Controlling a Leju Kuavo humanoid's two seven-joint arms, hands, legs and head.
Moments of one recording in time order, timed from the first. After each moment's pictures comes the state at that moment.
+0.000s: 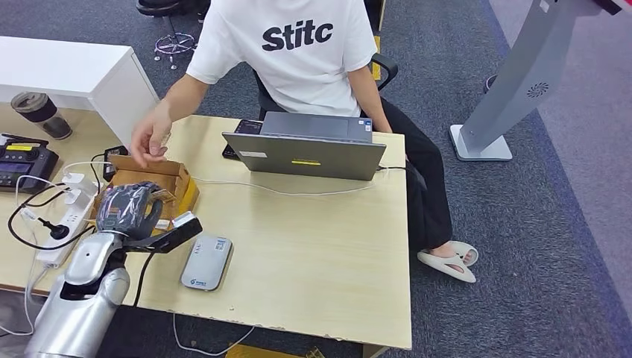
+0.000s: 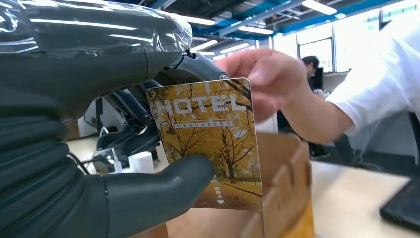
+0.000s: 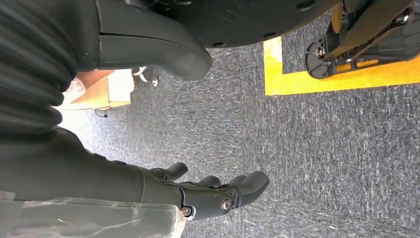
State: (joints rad) left arm -0.22 0.29 -0.09 -1.40 -1.28 0.16 0.03; right arm -0.05 0.24 -1.31 -0.23 1.39 -0.14 -0.07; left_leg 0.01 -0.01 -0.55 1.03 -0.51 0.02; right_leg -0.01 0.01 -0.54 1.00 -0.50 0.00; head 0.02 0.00
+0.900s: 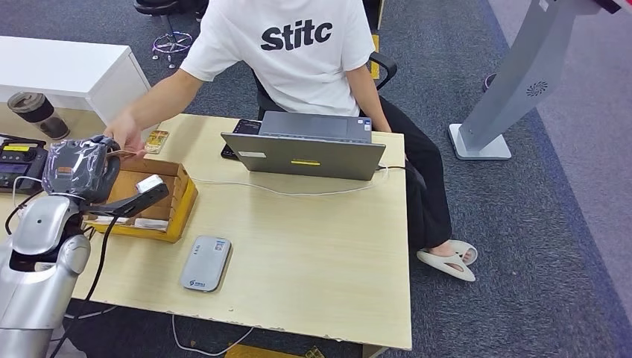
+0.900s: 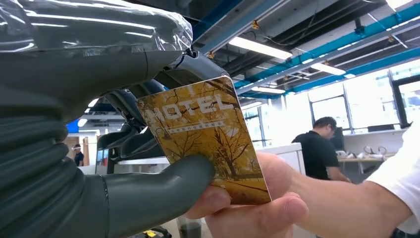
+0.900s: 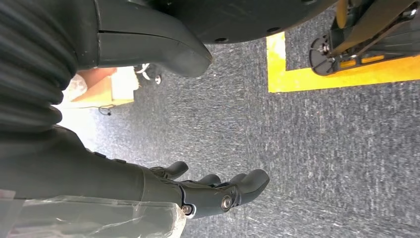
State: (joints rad) left arm -0.33 0.42 -0.06 -1.49 -1.36 0.14 0.07; right arm -0.05 0.24 -1.31 -0.23 1.40 -0.16 -0.05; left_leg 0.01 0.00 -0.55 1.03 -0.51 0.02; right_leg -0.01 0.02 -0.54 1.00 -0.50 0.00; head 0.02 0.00
